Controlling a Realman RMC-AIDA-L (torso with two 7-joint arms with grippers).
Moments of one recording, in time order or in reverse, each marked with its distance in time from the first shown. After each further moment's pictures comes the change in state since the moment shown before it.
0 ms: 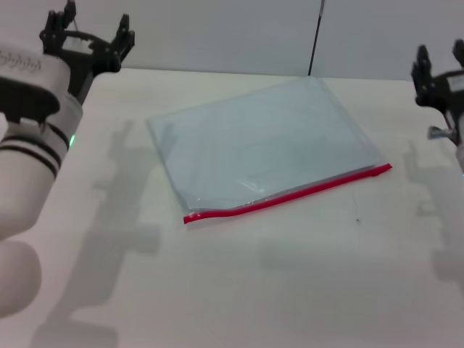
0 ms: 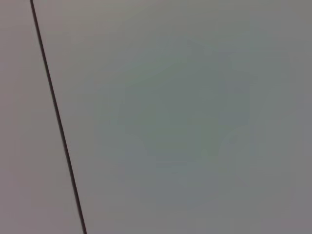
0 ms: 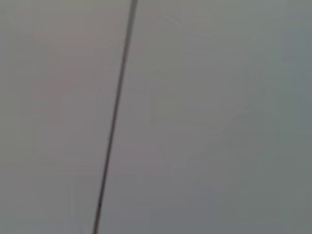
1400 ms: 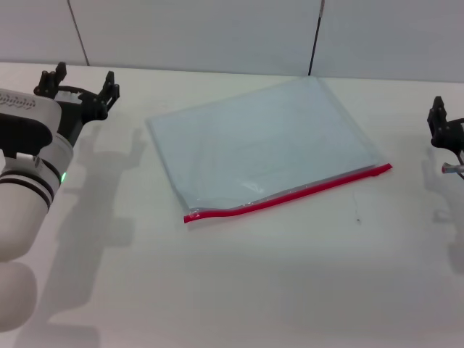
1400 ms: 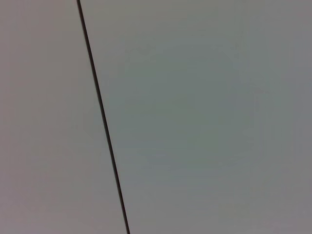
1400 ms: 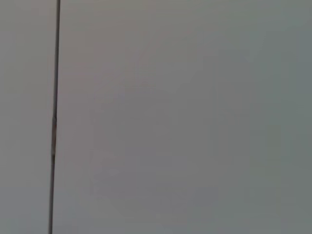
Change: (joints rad) left arm -0.121 -0.009 0.120 -0.351 -0.139 -0.067 -0.166; right arm 0.014 0.009 -0.098 0.127 0.186 -0.078 0.078
